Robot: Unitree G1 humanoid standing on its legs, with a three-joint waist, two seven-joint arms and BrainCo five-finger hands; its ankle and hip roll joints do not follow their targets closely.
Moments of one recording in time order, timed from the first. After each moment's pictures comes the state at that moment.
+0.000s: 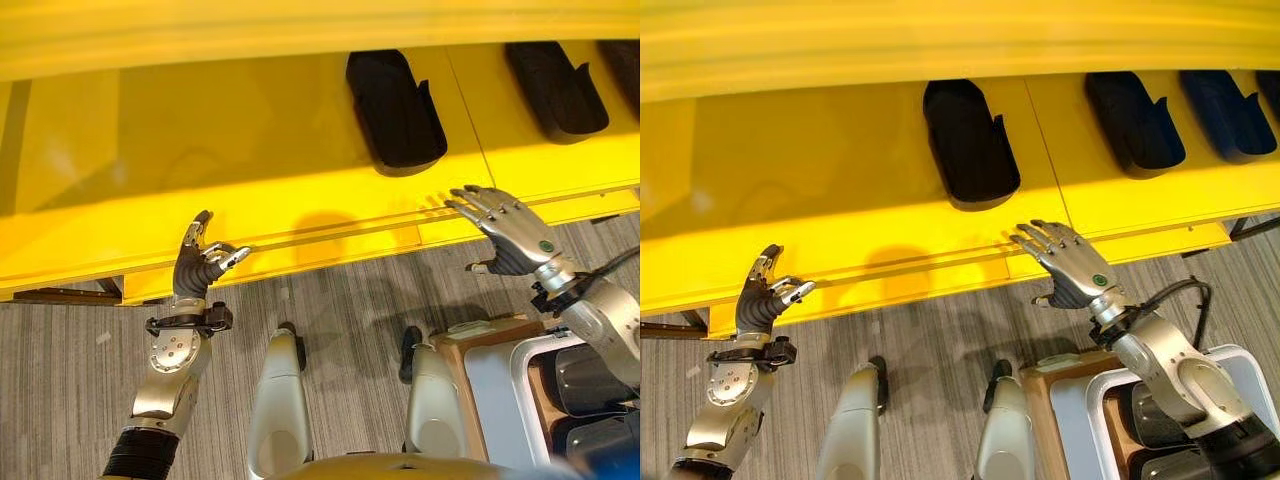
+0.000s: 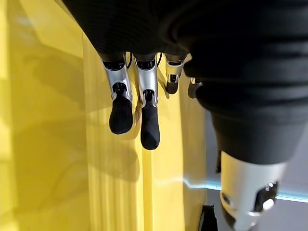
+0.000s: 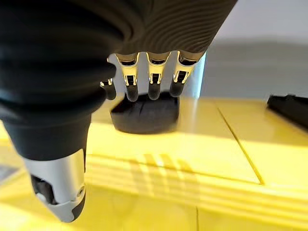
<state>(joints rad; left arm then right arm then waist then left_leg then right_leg) 0.07 0.46 -0.01 0.03 -0.44 -0.24 0.20 -0.13 -1.00 0.26 -0.16 -0.76 -0.17 -0.15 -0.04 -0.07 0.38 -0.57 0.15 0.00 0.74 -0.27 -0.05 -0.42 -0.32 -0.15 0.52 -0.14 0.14</state>
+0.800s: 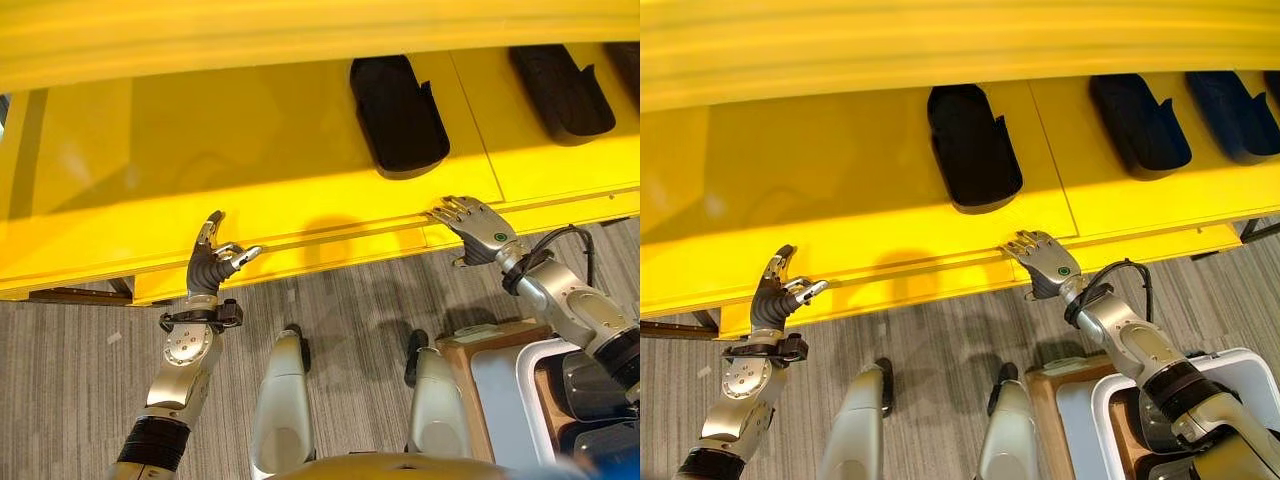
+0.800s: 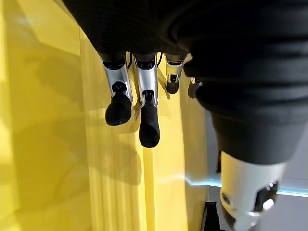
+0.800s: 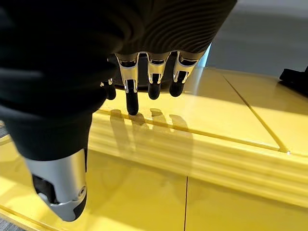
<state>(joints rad) 0.02 0.44 -0.06 0.10 -0.41 -0.25 0.20 -0.43 -0.88 0.53 0.18 -0.82 -0.10 -0.18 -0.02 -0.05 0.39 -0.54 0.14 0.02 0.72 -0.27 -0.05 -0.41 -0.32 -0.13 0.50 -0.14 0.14</state>
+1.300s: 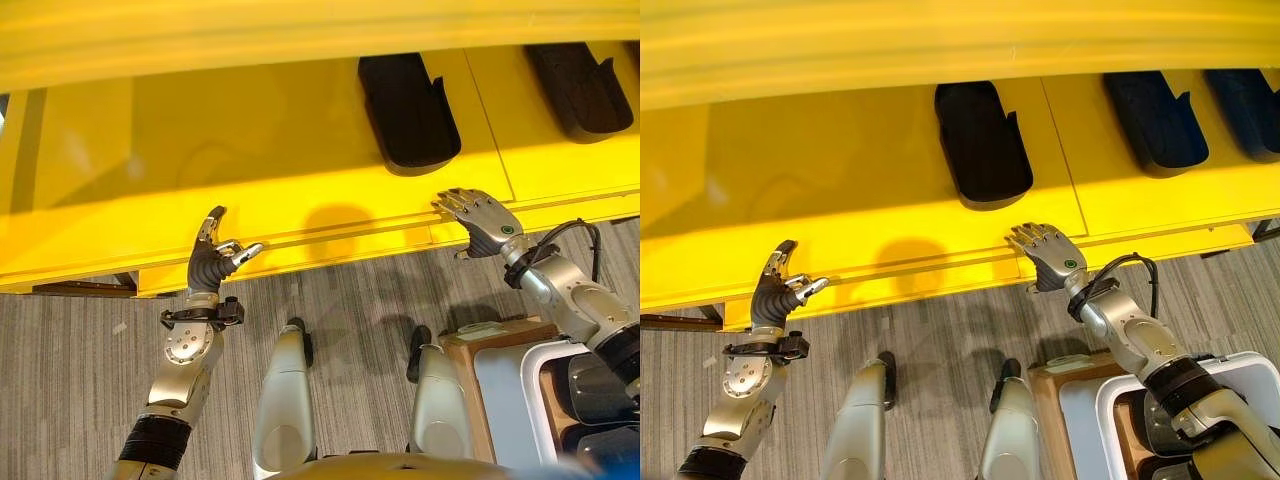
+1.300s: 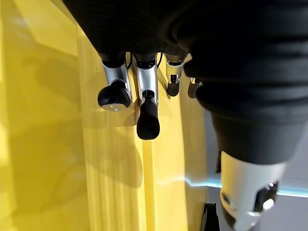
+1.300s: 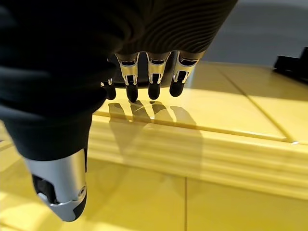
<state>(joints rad) 0.01 0.44 -0.06 0.10 -0.41 -0.27 0.20 -0.48 -0.88 0.52 0.24 -0.74 -0.09 -0.18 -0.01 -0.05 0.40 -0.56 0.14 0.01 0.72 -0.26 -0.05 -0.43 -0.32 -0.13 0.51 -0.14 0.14</state>
